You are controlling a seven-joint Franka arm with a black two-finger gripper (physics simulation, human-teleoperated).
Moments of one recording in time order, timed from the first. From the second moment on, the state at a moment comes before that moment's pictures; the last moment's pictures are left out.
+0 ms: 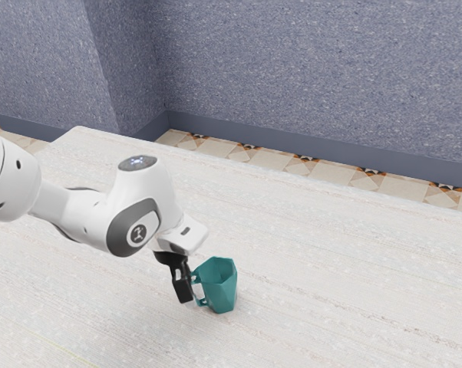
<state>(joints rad) -0.34 0.06 0.10 -2.42 -0.19 2.54 0.78</state>
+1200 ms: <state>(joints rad) -0.36 0.05 0.10 -2.43 -0.19 2.58 0.78</state>
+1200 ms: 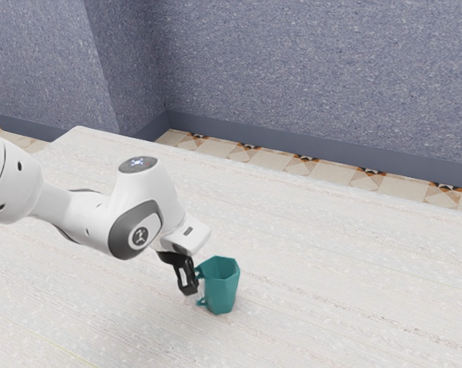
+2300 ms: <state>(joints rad) -0.36 -0.10 0.20 -2.57 -0.46 3.09 0.79</state>
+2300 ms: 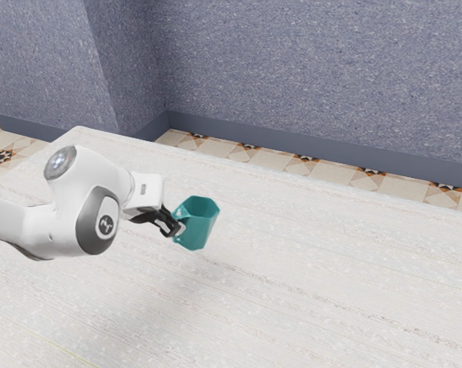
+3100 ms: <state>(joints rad) -0.40 -0.01 0.22 -2.67 -0.67 3.47 0.79</state>
